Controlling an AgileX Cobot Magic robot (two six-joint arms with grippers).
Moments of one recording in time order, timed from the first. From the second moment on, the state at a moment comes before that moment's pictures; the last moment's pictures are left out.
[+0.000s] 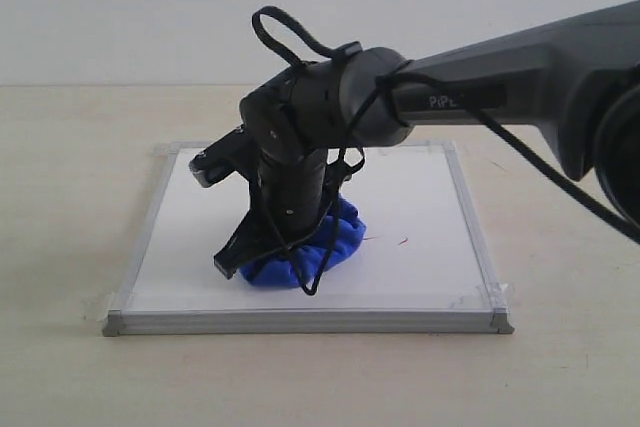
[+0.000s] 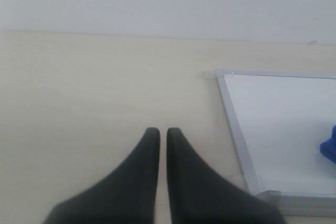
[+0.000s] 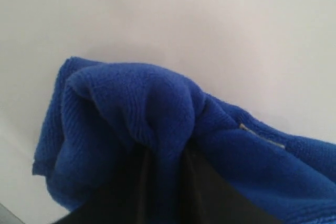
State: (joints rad) left arm 0.07 0.00 0.00 -0.04 0.31 0.01; right arm 0.66 2.22 -1.60 -0.12 0.79 0.05
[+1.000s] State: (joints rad) left arm 0.07 0.00 0.00 -0.04 0.31 0.01; right arm 0.47 2.18 -1.50 -0.03 0.78 0.00
